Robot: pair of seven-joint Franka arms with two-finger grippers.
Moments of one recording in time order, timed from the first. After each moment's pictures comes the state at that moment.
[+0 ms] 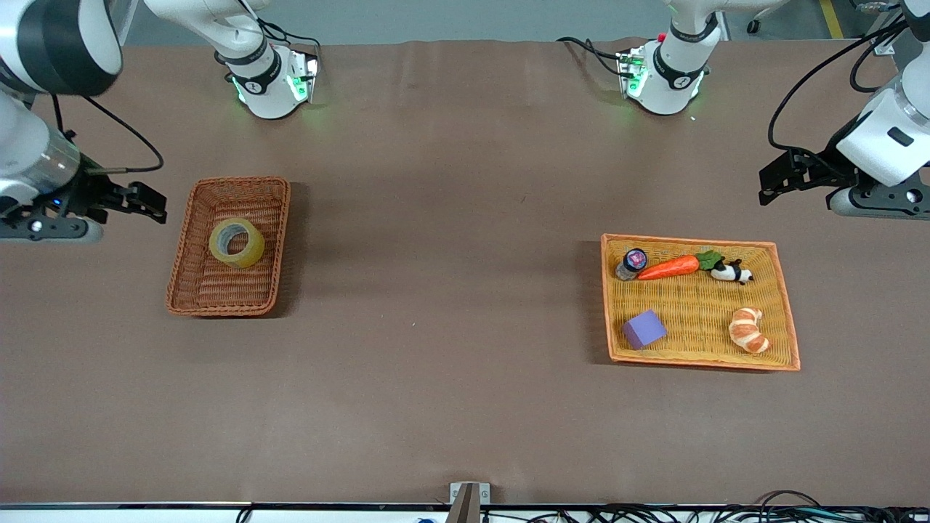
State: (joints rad) left arm -0.05 0.02 -0.08 -1.55 0.00 1.59 -0.04; right arm 0.09 -0.04 -0.06 -1.75 -0.06 1.69 0.05
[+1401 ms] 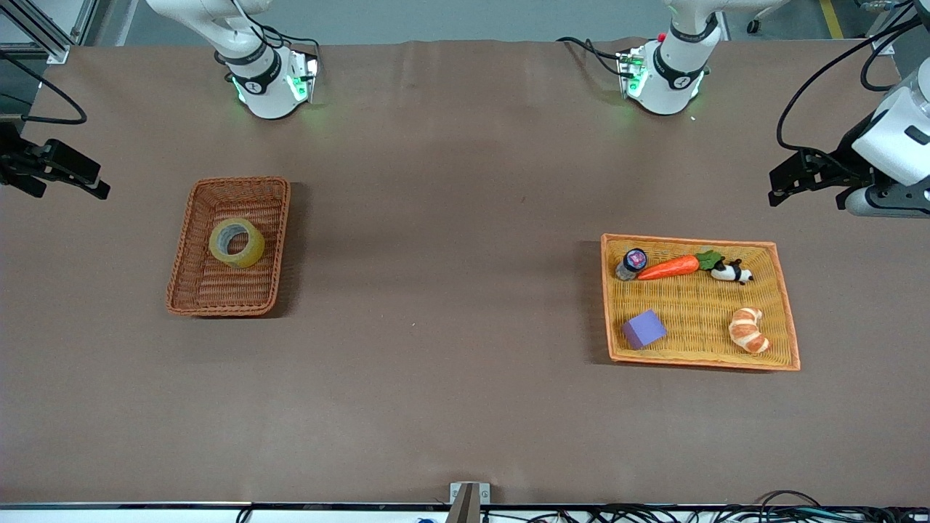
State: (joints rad) left arm -0.03 0.02 -0.08 -1.54 0.00 1.59 -0.04; right arm 0.05 0.01 -0.08 -1.47 0.05 1.50 0.05
